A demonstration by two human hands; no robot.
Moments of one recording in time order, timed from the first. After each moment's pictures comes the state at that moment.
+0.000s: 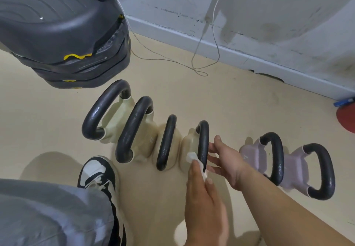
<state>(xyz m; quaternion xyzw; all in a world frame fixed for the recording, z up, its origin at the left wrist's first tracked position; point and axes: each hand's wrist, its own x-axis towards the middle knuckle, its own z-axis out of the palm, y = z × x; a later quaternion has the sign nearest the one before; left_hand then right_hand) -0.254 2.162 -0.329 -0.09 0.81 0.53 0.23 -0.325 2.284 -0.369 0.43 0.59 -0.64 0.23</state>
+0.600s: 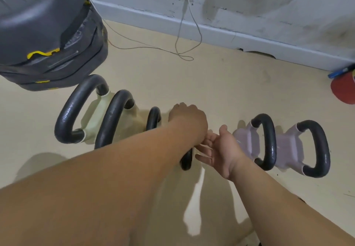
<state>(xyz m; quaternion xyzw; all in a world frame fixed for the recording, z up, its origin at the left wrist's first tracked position) -0.422 2.218 -0.324 0.33 0.88 -0.12 0.32 -0.318 2.304 -0.397 0.49 0.43 -0.74 0.16</state>
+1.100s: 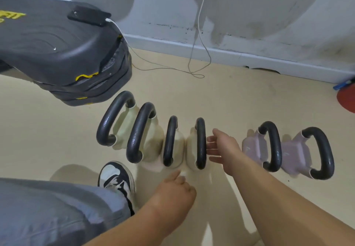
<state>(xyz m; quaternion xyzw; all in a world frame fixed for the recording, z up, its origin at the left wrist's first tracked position) -0.292 2.077 -0.330 0.49 0.81 -0.13 0.31 -0.327 2.268 -0.341 0.50 0.58 -0.62 0.15</state>
